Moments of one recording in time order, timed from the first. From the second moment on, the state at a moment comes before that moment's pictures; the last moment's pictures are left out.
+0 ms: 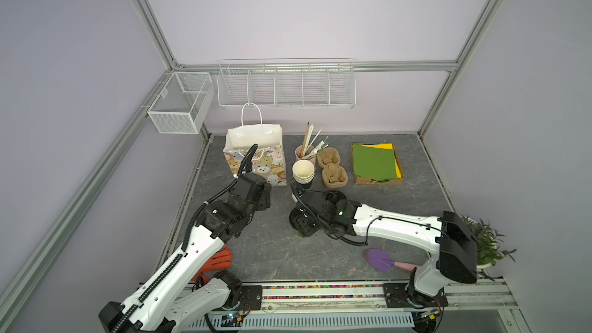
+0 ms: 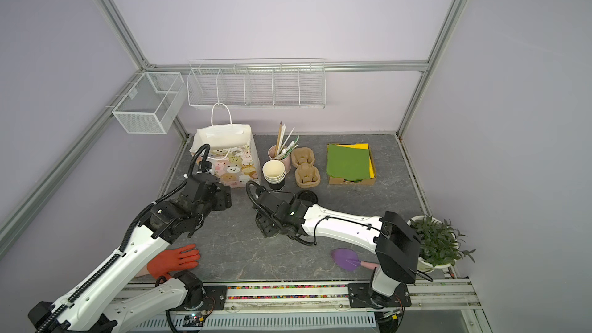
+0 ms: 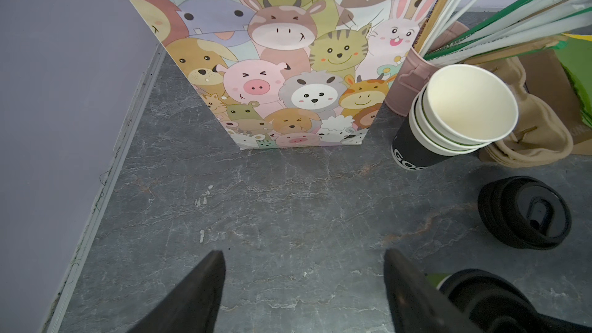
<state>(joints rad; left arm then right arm) -0.62 0.97 1.01 -0.82 -0.46 -0.41 1.14 1.66 1.26 -0.59 0.17 0.45</state>
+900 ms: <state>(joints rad) -0.62 1.07 0.99 -0.83 -0.14 -0.54 1.13 1.69 1.32 -0.68 0.13 0.43</state>
